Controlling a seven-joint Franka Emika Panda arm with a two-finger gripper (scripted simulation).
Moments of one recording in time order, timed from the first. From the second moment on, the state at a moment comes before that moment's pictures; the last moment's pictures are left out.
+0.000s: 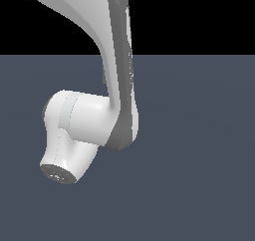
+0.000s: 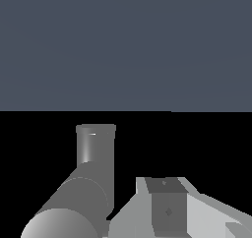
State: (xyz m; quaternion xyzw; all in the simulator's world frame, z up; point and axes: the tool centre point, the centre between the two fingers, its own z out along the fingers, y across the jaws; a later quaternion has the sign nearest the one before) arm 0.040 0.083 0.093 0.06 0.71 -0.06 0.70
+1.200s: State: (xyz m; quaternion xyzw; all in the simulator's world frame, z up) arm 0.035 0.064 0.128 0.05 0.72 -0.05 0.69
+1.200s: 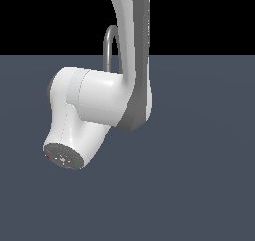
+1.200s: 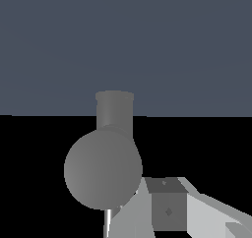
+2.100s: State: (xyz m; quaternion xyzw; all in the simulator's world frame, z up) arm 0.028 0.044 0.151 0.04 0.71 -0.03 0.71
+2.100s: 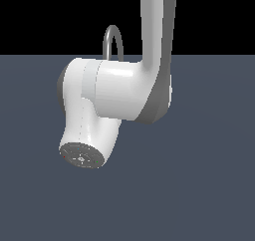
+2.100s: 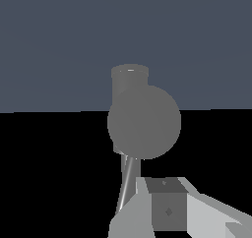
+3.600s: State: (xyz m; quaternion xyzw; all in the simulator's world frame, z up) arm 0.033 0.001 0.132 0.06 0.67 -0.05 0.74
